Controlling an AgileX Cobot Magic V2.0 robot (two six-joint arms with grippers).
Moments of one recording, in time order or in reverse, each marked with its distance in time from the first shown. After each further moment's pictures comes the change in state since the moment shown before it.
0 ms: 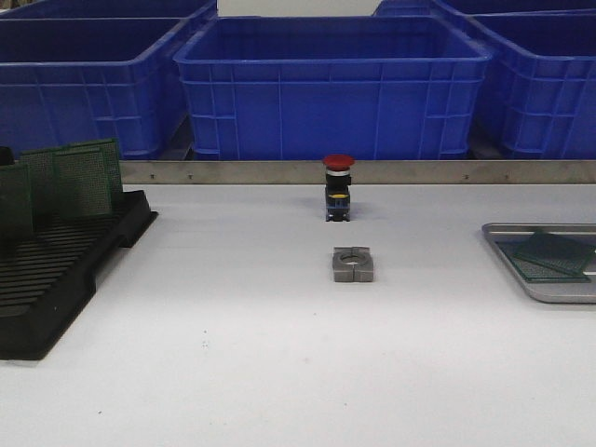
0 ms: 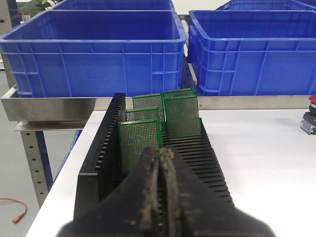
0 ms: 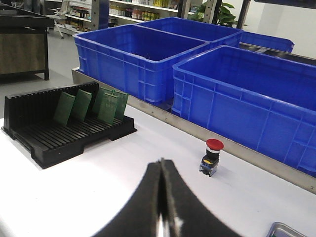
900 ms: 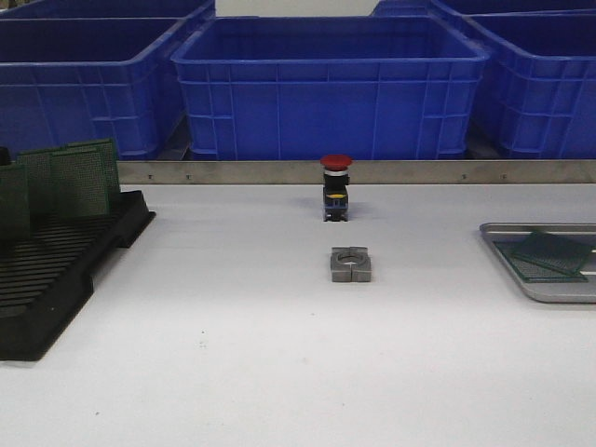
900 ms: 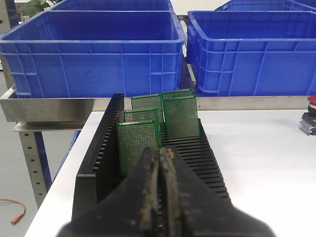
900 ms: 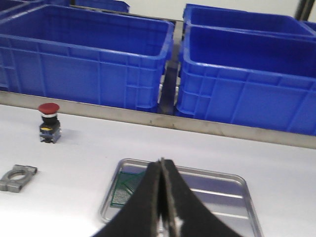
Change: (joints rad) left arm 0.000 0.000 0.000 0.000 -0.002 0.000; right arm -0.155 -0.033 0.136 -1.220 -0.410 1.236
